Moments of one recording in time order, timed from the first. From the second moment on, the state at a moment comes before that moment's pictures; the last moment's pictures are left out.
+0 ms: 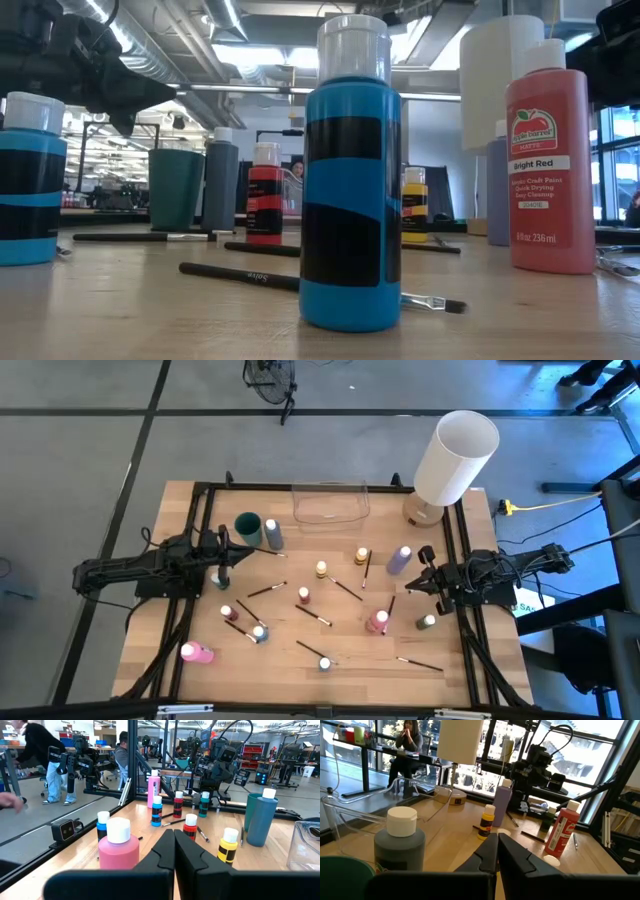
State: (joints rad) left arm 0.16 0.02 0.01 0.02 -0.06 -0.24; right arm 0.26 0.00 0.01 0.01 -0.02 -0.04
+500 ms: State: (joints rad) left arm 0.16 0.02 0.01 0.02 -0.06 -0.24; right arm 0.26 0.00 0.01 0.02 0.00 -0.04
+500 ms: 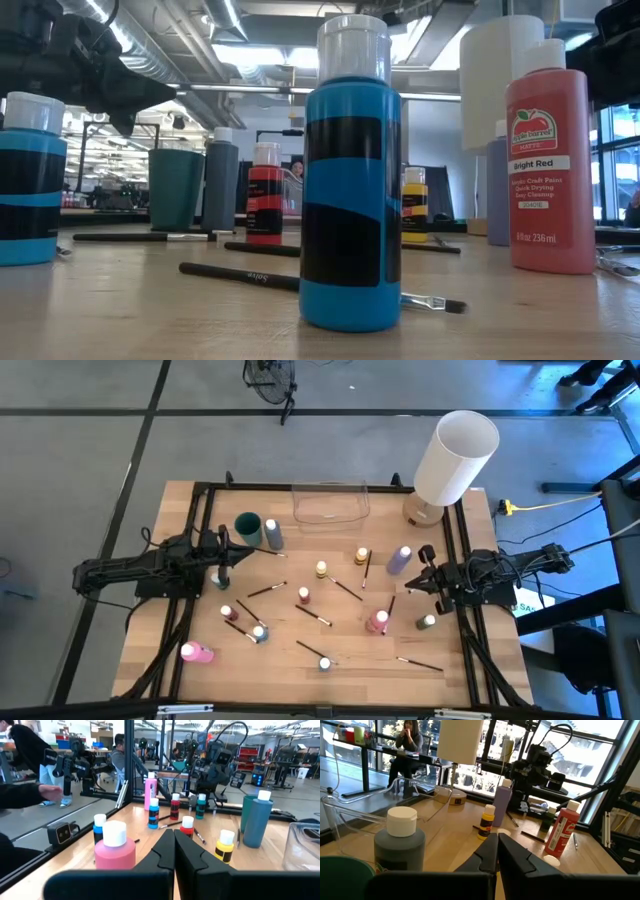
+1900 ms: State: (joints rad) left arm 0.16 0.02 0.01 0.06 -0.06 -0.27; right arm 0.26 0.01 0.01 0.11 0.10 -0.04
